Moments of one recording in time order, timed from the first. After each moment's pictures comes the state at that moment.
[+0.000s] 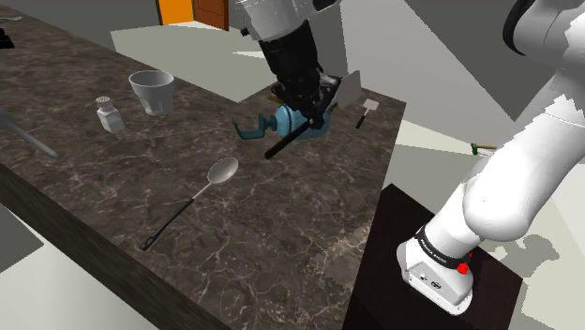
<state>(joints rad) 0.20 0.08 0.68 -1.57 -0.11 1.10 2.16</state>
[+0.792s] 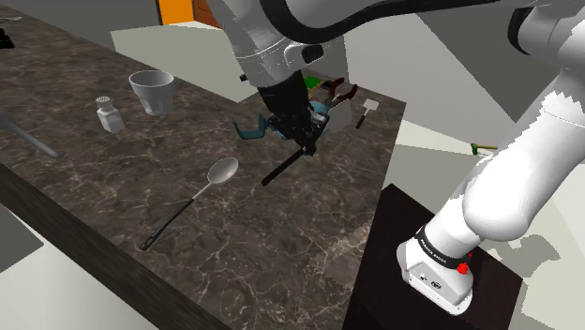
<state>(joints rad) 0.19 0.06 0.67 -1.75 -0.10 1.27 2.17</state>
